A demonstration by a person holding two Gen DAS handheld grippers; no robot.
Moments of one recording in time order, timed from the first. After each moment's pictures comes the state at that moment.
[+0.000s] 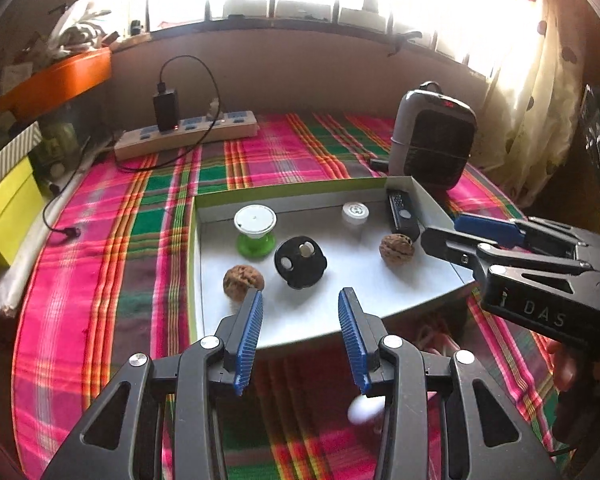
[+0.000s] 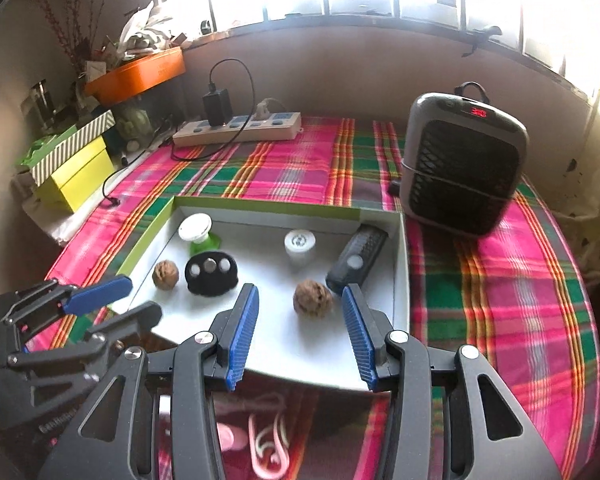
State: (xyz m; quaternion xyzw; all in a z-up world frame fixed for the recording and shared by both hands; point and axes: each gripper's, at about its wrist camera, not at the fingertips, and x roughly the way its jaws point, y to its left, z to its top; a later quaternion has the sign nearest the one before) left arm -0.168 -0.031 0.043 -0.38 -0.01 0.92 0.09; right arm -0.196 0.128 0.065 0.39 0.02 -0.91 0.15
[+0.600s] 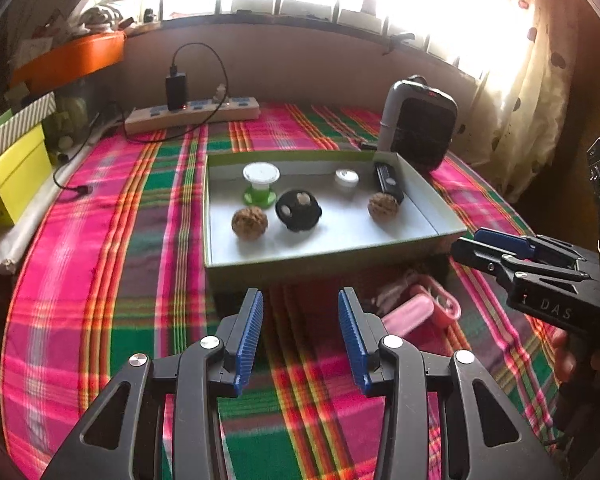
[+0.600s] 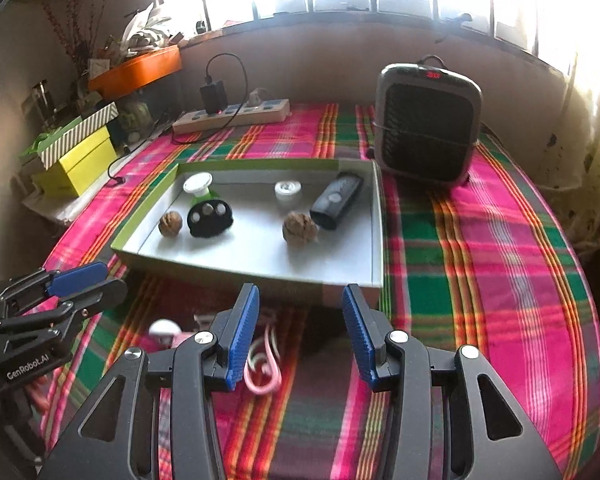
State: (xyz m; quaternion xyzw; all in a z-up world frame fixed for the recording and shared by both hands) left arm -0.121 -0.045 0.029 -0.38 -0.03 0.92 0.10; right arm -0.142 0.150 0.051 0.39 0.01 -0.91 0.14
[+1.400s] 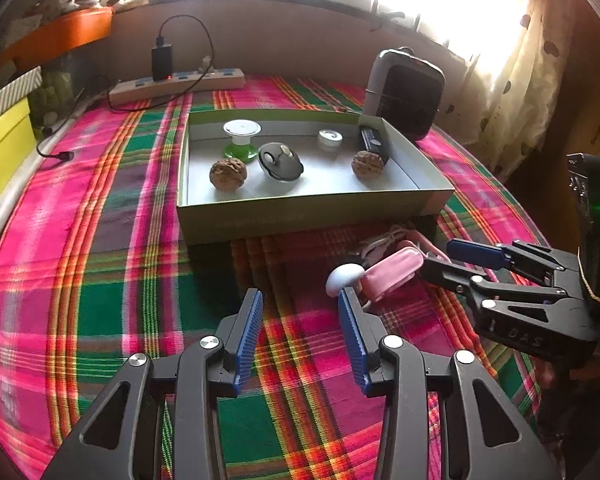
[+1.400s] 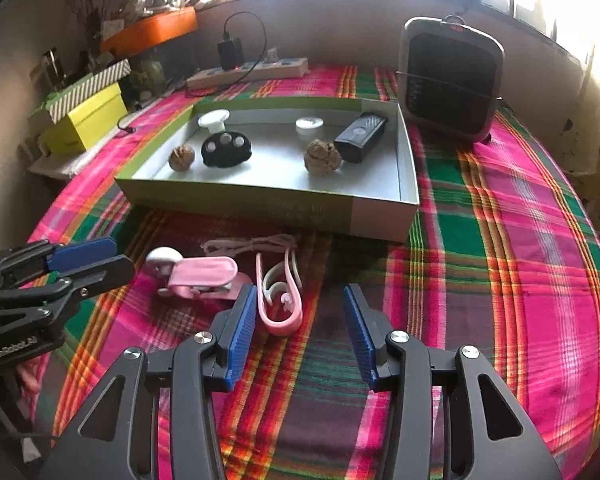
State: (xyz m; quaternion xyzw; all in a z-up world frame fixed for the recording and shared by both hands) left arm -0.109 -0.038 0.008 -0.41 -0.04 0.90 0.13; right arm -0.125 0.138 0.015 0.43 0.04 -0.89 0.16
